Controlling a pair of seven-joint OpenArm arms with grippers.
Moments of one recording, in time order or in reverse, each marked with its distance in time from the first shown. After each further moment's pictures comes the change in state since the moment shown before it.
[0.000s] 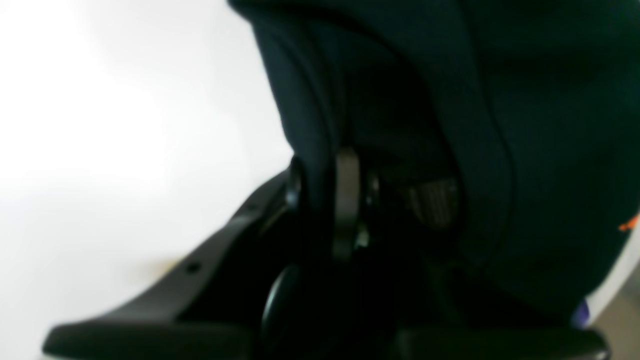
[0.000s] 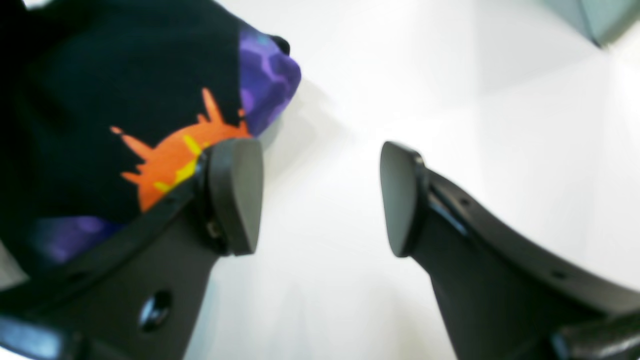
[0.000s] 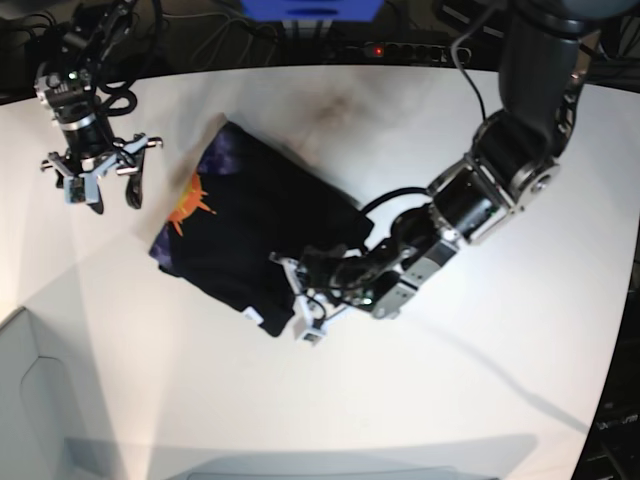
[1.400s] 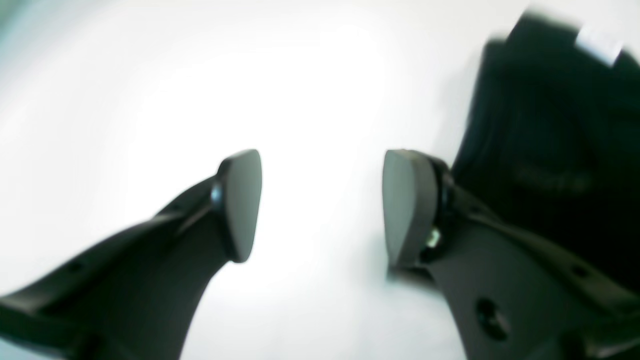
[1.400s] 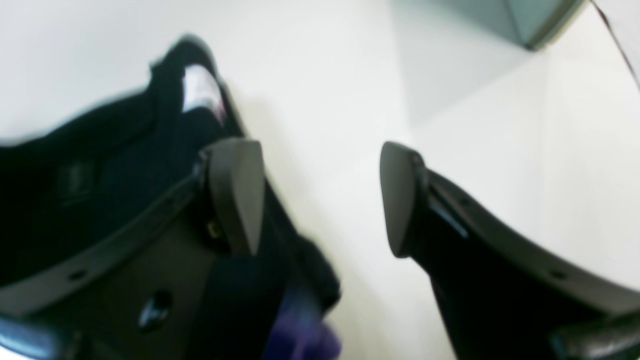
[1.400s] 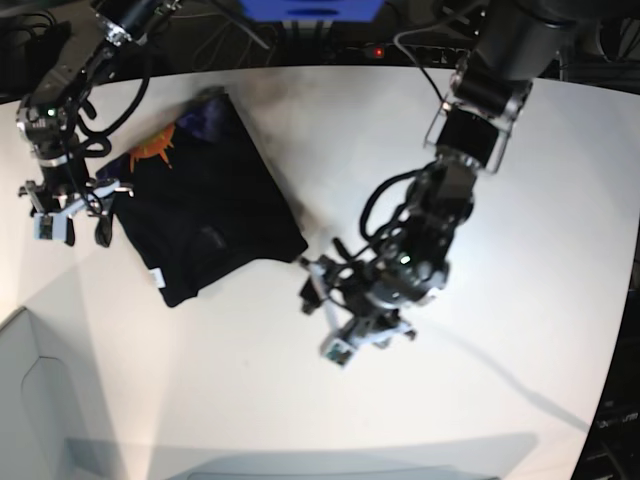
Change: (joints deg) left arm 20.1 1.0 -37.7 38.1 45.9 -11.1 13.1; right arm 13.2 1.1 7.0 -7.0 0.5 0.0 -5.5
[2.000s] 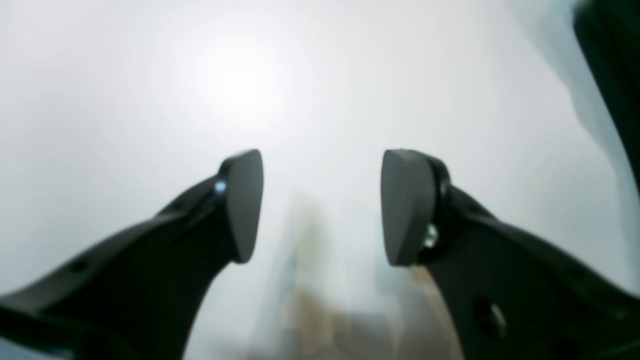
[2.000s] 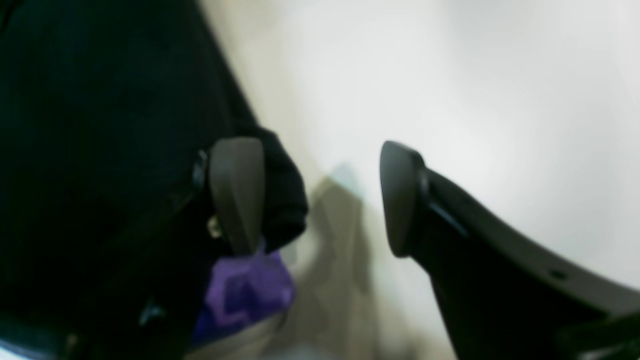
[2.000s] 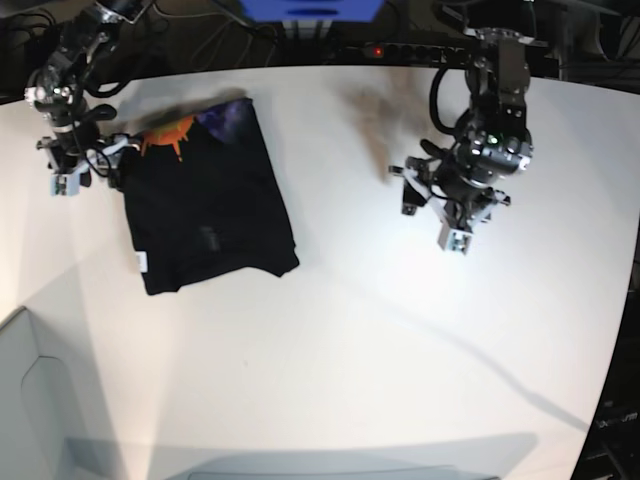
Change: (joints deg) left arm 31.5 -2.8 -25.3 15.6 -0.2 -0.3 0.7; right arm -7.3 0.9 0.0 -9.9 -0.2 0.0 0.2
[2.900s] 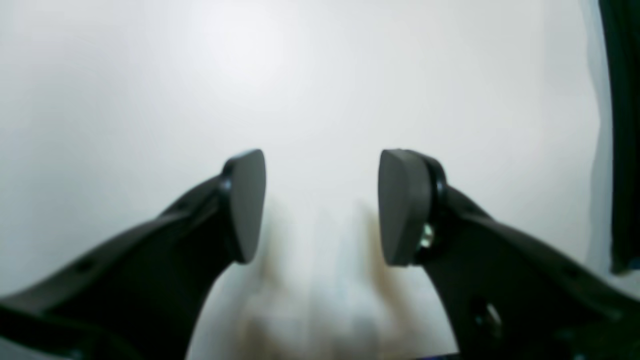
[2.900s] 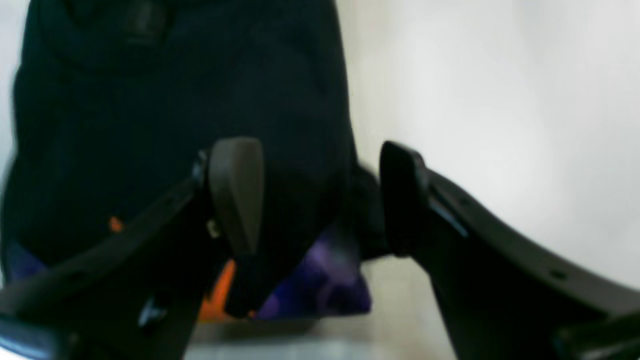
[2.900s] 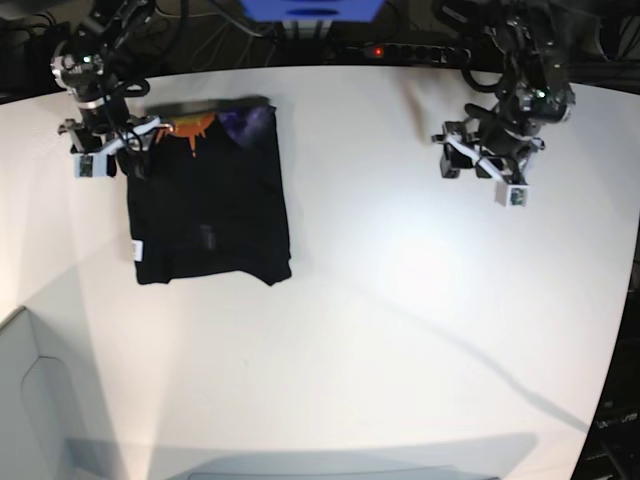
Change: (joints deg) left arm 13.0 0.3 -16.4 5.4 -12.5 0.2 -0.1; right arm -7.3 -9.6 -2.2 13.6 0.0 0.0 -0.3
